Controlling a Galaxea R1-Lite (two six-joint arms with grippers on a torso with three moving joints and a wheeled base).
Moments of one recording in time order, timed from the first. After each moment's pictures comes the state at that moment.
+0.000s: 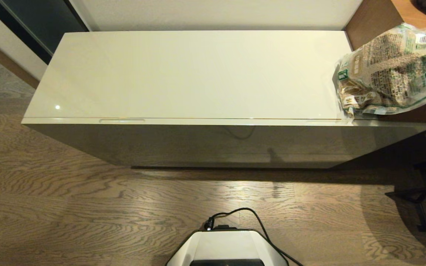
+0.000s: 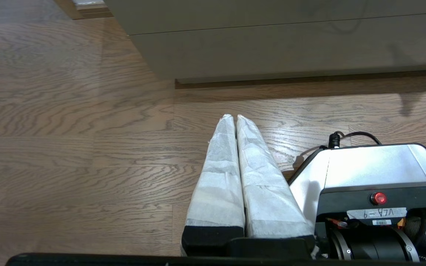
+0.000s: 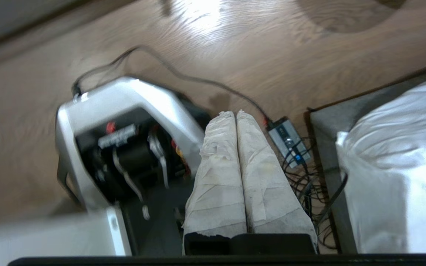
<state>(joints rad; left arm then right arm) 0.00 0.00 0.00 0.01 -0.02 0.10 0.11 0.55 -1.21 1.27 -0.25 0.41</state>
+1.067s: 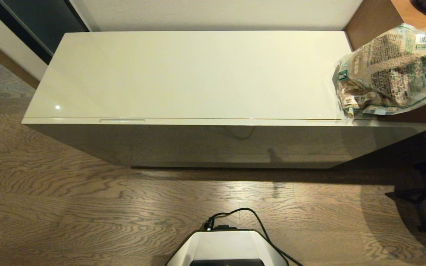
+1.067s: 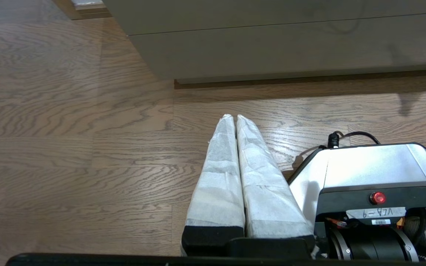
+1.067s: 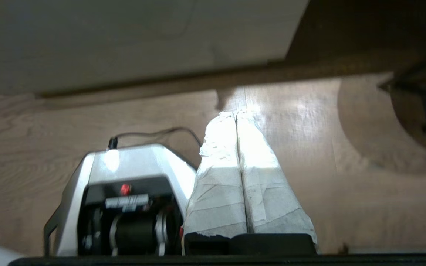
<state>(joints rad) 0.00 0.00 0.00 0.01 -0.02 0.10 0.01 0.00 -0.57 0.64 -0.03 0.12</state>
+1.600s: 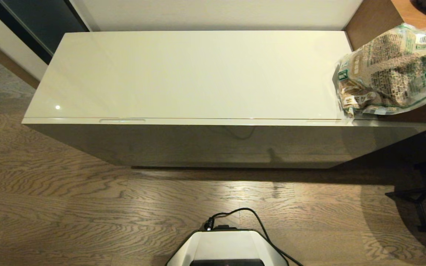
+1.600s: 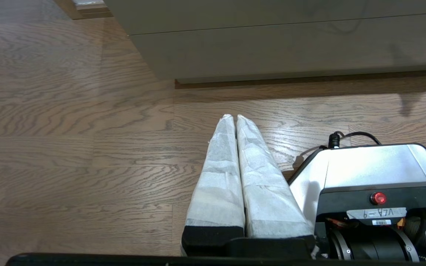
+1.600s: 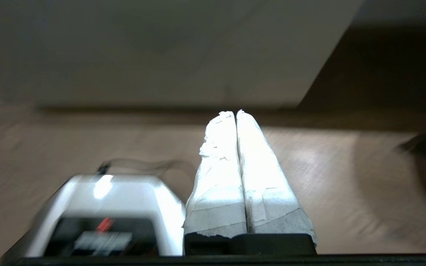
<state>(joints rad) 0.00 0.00 0.00 0.01 -0.02 0.10 0.01 0.00 -0.04 -0.05 0.05 0.02</state>
